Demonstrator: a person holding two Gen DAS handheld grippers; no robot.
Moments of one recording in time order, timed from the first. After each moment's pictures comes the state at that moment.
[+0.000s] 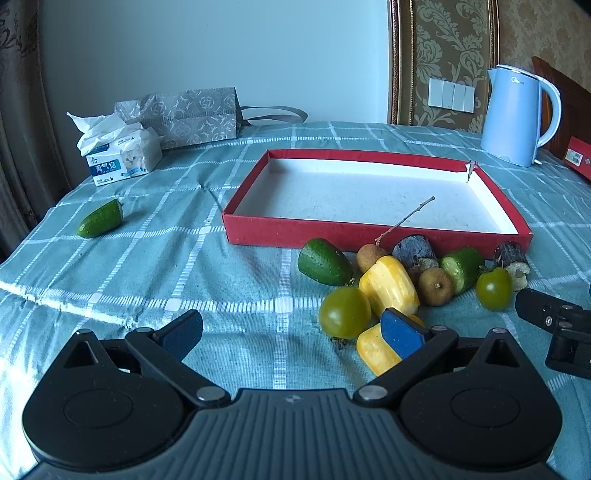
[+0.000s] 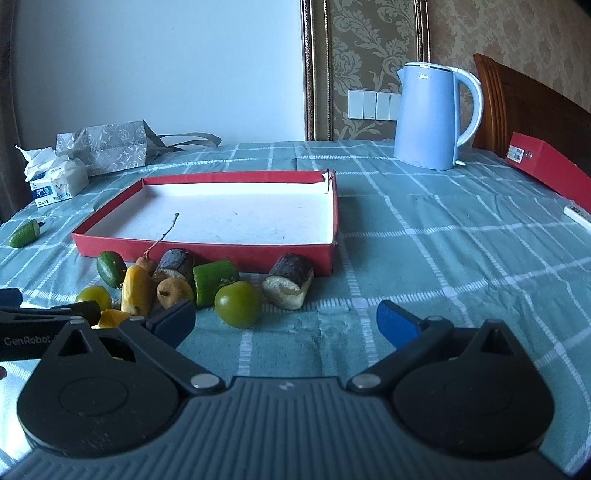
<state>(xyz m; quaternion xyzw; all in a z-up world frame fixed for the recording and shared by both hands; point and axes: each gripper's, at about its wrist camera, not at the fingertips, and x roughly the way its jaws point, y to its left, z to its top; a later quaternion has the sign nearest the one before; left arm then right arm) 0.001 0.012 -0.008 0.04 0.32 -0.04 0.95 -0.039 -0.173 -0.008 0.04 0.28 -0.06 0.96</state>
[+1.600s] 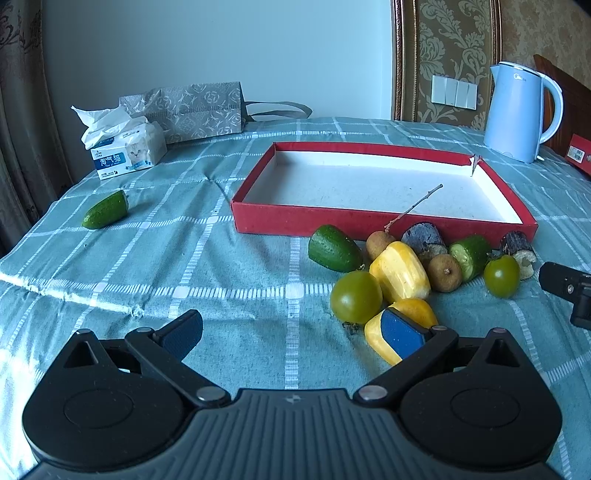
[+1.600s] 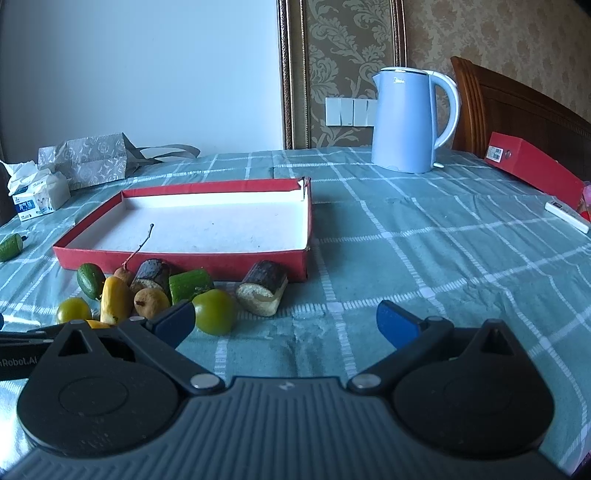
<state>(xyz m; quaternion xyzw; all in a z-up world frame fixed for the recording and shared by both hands) -0.006 0.015 -0.015 0.04 0.32 -0.03 0.94 -0.044 -0.184 -0.009 0.05 0.26 -0.10 0.96</state>
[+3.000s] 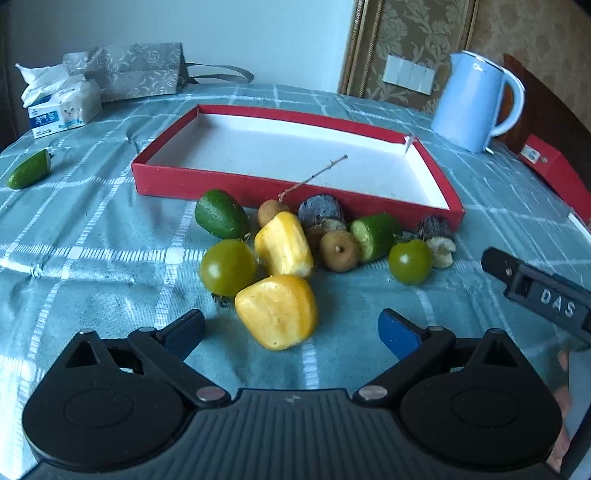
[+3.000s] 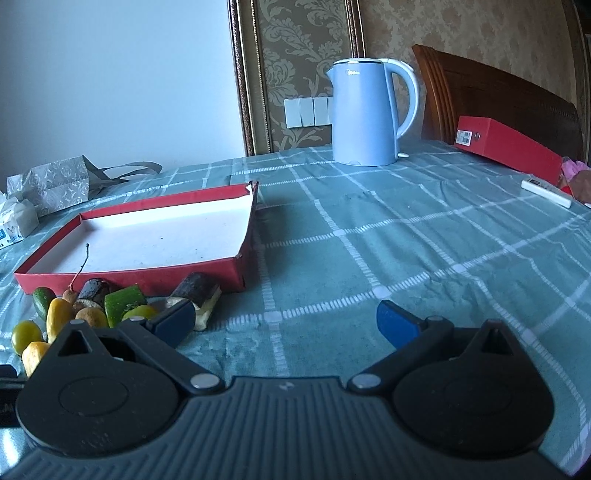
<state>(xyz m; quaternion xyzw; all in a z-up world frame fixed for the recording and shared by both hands) -0.003 -0.030 -0.024 -0.02 0.38 -0.11 0.92 -0.041 -0.230 -0.025 0.08 0.24 -0.14 0.96</state>
